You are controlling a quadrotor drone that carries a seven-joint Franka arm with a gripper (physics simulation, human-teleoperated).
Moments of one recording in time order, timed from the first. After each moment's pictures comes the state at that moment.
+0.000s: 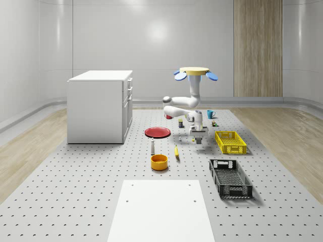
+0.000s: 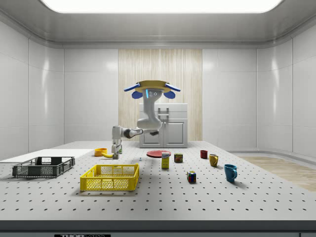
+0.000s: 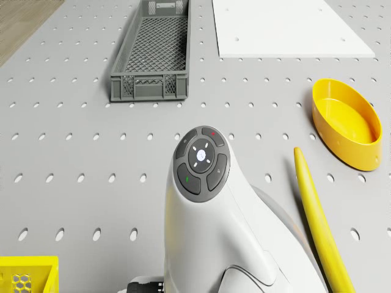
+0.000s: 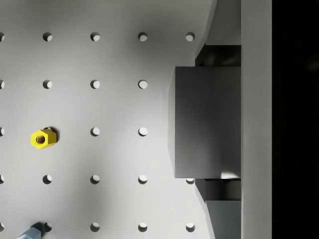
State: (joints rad) arm -1.21 -1.49 1.24 -2.78 -1.91 1.61 1.66
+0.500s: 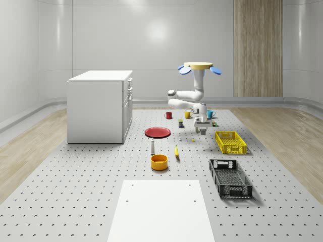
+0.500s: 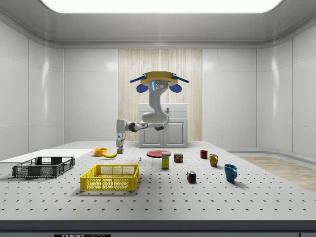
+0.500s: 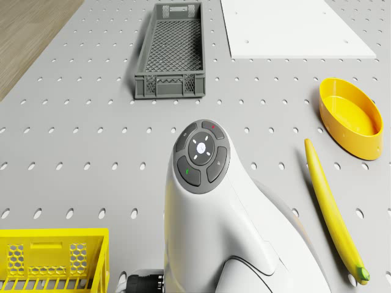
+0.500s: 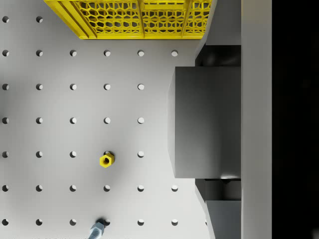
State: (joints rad) arm -1.21 -1.50 1.26 -2.79 -1.88 1.60 1.66
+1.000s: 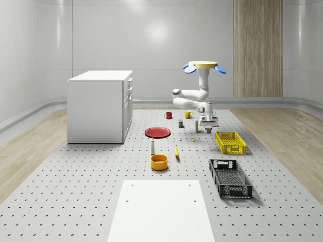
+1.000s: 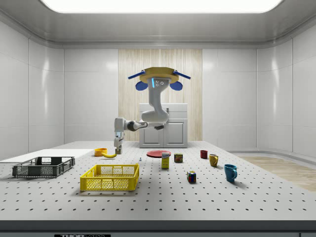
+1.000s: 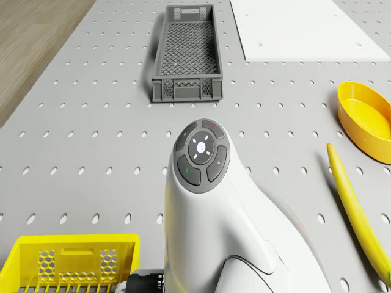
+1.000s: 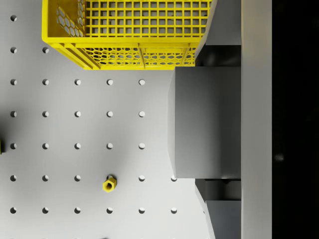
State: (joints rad) arm -1.22 -1.50 1.26 -2.79 -1.88 1.61 1.67
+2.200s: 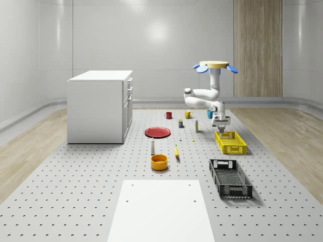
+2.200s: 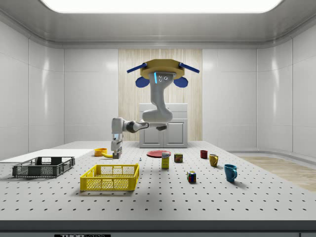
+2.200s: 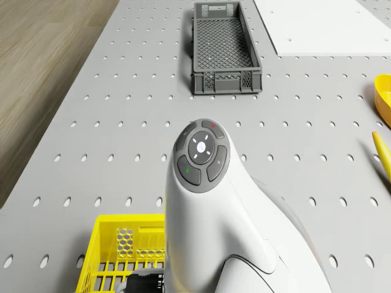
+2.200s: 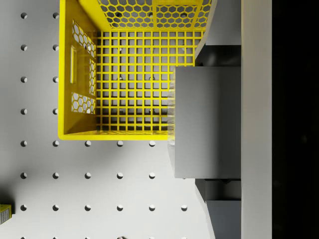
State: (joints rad) arm -1.22 -1.52 1.27 -2.79 -1.87 1.62 1.67
